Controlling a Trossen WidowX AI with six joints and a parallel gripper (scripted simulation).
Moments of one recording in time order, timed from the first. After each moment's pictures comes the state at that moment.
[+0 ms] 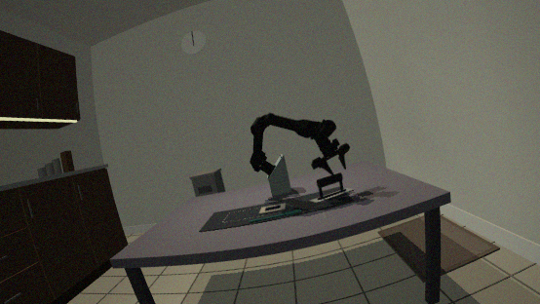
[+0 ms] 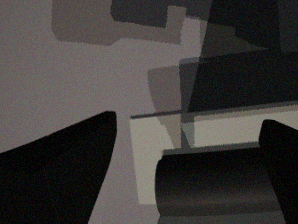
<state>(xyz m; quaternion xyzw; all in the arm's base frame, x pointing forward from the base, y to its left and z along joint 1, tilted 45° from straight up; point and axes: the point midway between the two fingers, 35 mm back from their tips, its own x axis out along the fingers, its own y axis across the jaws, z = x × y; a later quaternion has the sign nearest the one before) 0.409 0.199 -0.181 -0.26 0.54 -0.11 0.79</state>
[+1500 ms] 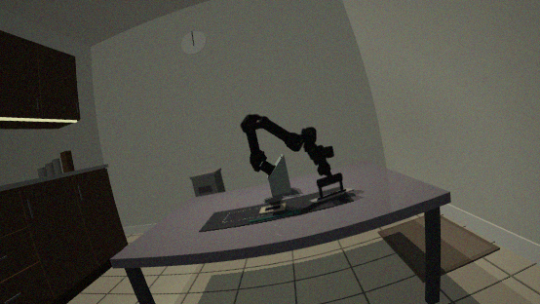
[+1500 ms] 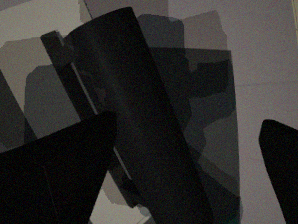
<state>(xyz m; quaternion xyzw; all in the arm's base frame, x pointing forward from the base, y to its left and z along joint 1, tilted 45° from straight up) 0.378 0.166 -0.159 -0.78 0.33 0.22 0.49</state>
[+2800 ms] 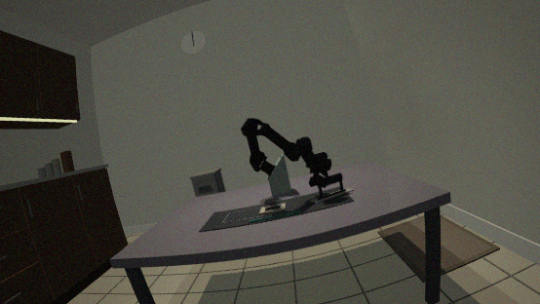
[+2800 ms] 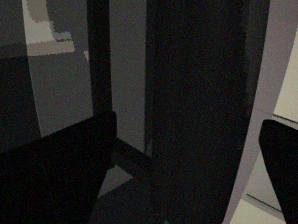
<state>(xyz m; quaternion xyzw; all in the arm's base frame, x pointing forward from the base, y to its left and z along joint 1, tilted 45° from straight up) 0.381 0.123 -0.166 -0.88 0.26 0.25 0.31</state>
